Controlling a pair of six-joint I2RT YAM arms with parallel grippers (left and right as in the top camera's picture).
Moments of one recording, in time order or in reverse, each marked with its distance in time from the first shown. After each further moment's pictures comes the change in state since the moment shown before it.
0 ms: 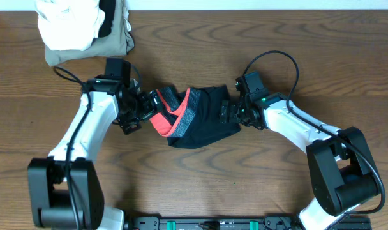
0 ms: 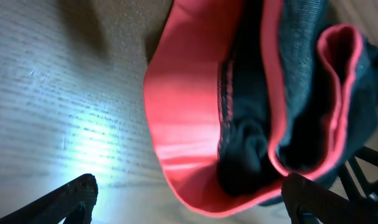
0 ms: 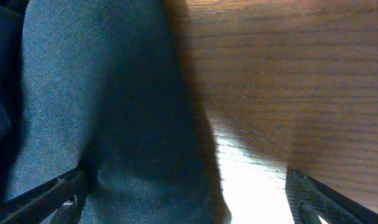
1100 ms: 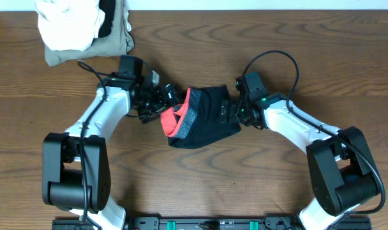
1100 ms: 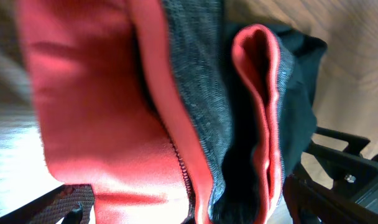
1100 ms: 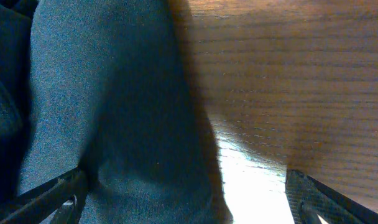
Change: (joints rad) left arm -0.065 0.114 -0.006 0.244 0.206 0.077; right arm 0.000 0.000 0.000 0.009 0.000 -0.004
